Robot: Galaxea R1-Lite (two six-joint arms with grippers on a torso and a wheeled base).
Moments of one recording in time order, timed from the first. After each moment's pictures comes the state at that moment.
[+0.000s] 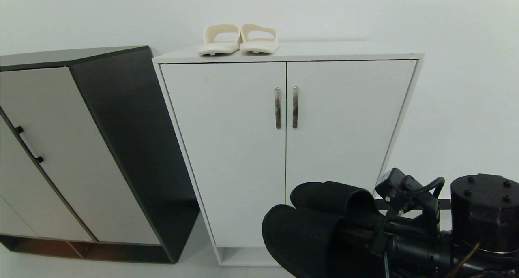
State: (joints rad) left arm -0.03 0.34 -0.23 -0.06 -0.20 -0.04; right arm 0.77 1.51 -0.44 -0.76 0.11 0.05
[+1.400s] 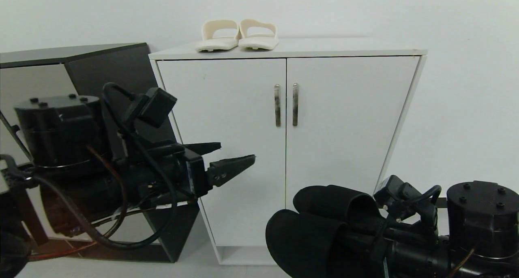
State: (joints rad) left arm -0.51 1.44 -0.70 -0.60 -0.28 -0.11; right arm 0.77 1.54 -0.41 -0.80 0.11 0.03
